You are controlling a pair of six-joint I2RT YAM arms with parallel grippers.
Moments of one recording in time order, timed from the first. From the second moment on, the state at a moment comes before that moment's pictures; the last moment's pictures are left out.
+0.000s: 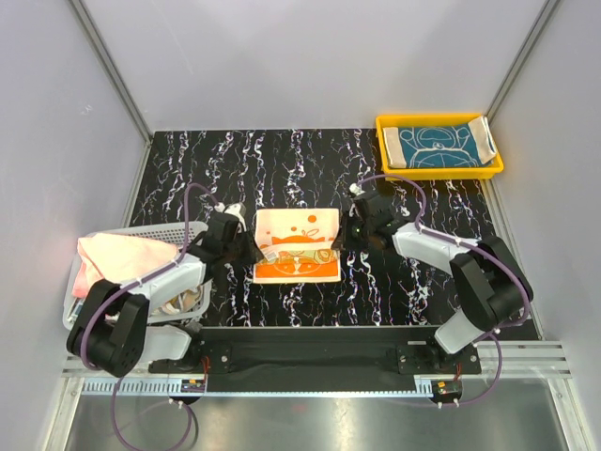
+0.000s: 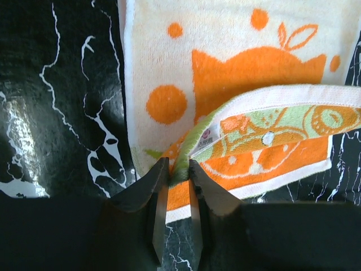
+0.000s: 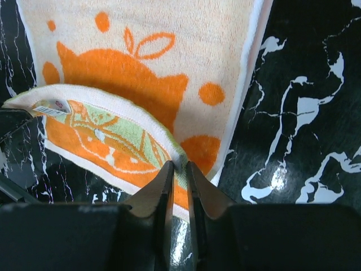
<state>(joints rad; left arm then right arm) -0.41 1.29 0.57 -0.09 0.12 -0.56 0.54 1.60 0.88 -0.13 -0.21 0.56</state>
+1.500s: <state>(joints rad) -0.36 1.39 0.84 -0.35 -0.07 -0.70 0.56 1.69 1.16 -0.32 -0.03 0.57</state>
